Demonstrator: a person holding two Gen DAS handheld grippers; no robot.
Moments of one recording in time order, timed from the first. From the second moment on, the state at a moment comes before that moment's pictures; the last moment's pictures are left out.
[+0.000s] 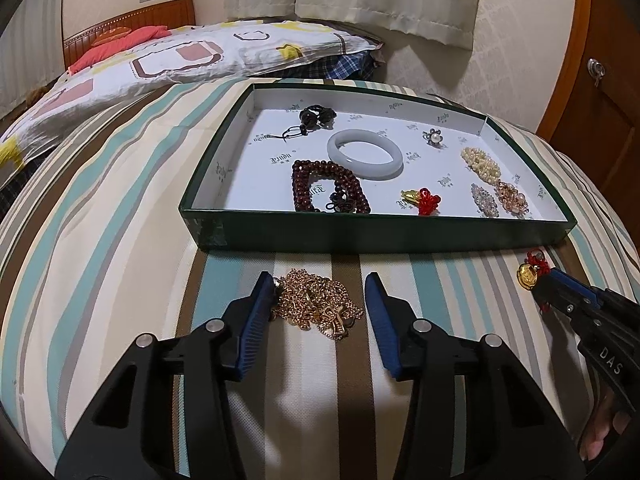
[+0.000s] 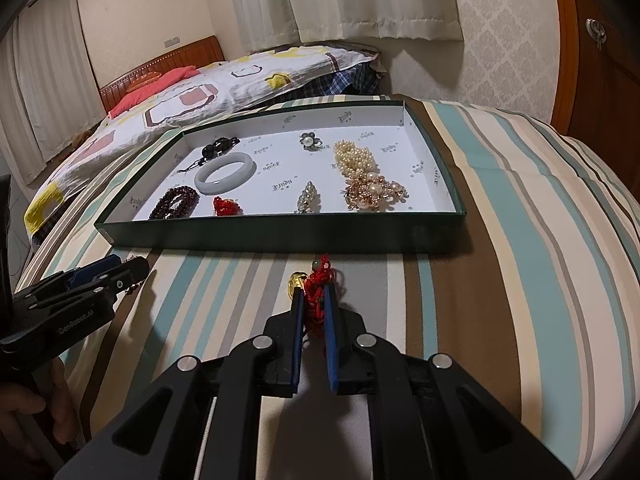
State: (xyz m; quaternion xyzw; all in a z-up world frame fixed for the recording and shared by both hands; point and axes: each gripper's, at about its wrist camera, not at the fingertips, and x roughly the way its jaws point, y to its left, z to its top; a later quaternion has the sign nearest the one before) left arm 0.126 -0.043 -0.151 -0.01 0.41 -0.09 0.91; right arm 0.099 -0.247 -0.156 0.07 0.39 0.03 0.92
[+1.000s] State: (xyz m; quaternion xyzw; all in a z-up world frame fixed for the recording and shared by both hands) left arm 0.123 -0.042 -0.152 0.02 0.40 -0.09 0.91; right arm 0.098 -0.247 -0.157 0.07 0.39 0.03 0.92
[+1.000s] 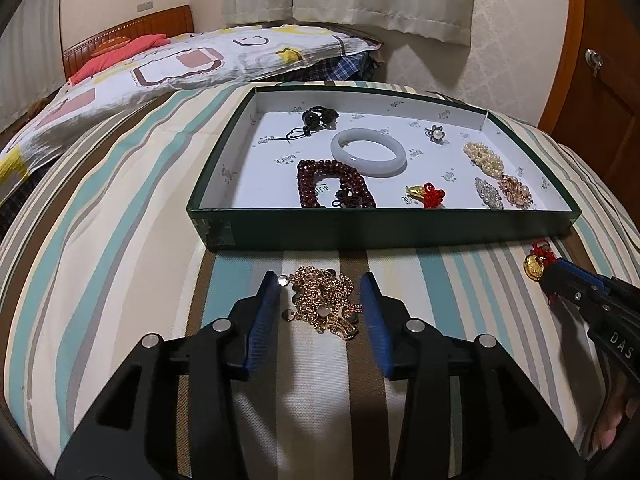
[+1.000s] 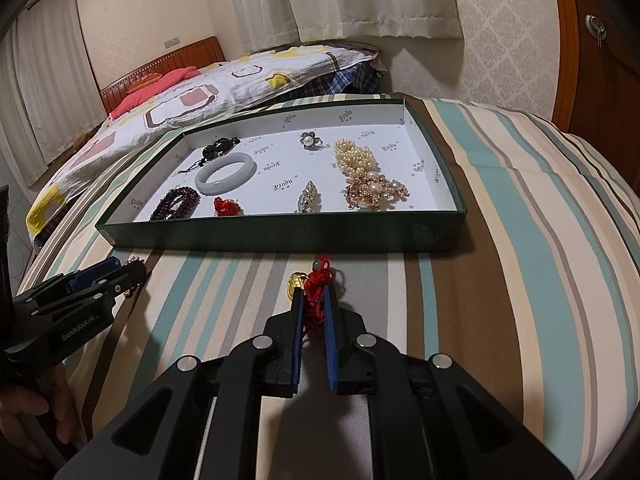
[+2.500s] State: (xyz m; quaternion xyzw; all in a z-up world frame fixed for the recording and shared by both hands) left arm 0.098 -0.038 -0.099 0.00 0.32 -0.11 0.94; right arm 0.089 -0.248 -0.117 0.08 0.32 0.04 0.94
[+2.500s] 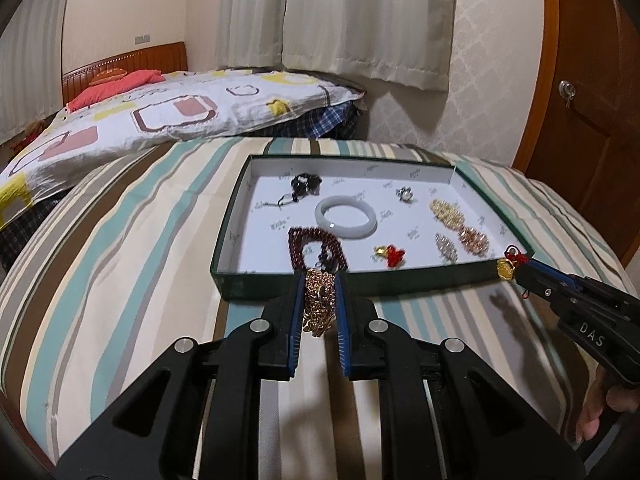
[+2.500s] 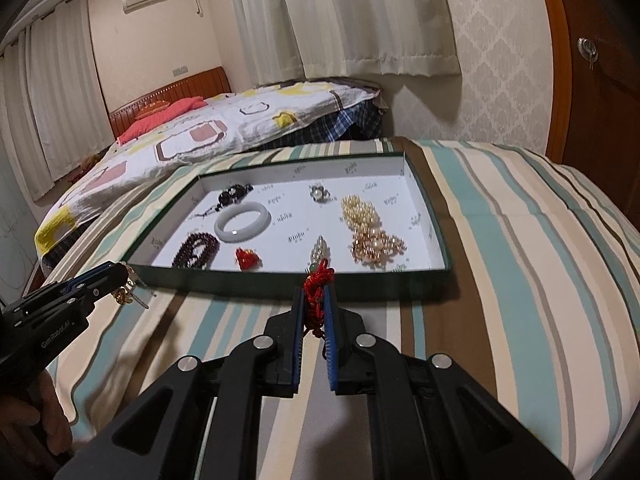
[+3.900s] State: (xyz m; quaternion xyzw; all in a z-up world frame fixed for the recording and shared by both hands) left arm 0.268 -0.135 -0.079 -0.02 0.31 -0.14 0.94; right arm 0.236 -0.289 -0.087 0.07 0.27 0.03 0.96
